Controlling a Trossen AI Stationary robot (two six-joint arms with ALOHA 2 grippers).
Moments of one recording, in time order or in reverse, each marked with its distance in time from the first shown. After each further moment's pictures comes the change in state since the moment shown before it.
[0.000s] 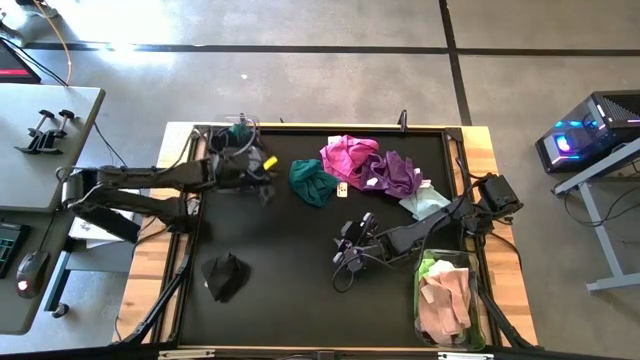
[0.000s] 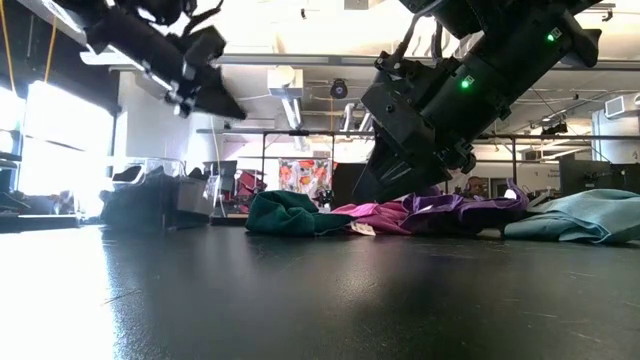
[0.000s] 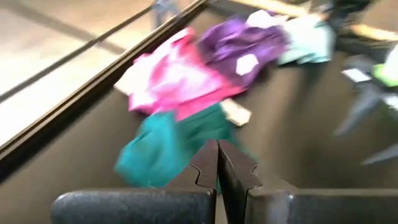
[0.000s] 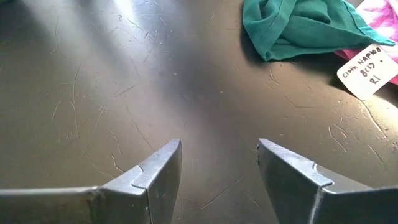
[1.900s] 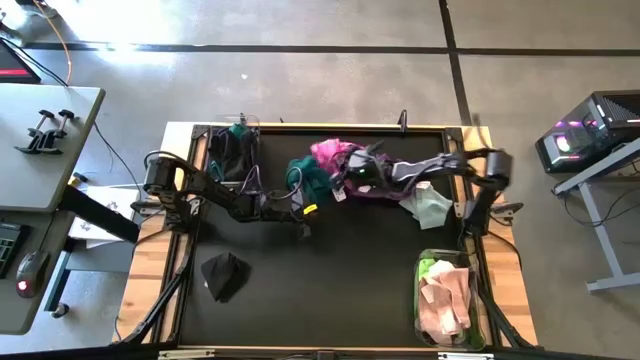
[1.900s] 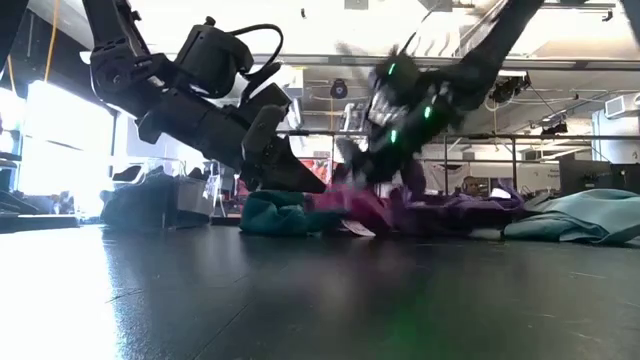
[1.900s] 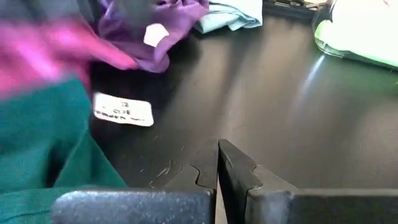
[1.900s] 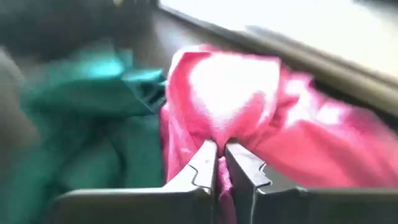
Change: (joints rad) left arm -0.242 0.751 0.002 0.813 -0.005 -0.039; right arm -0.661 -0.046 -0.100 0.443 -0.292 -0.448
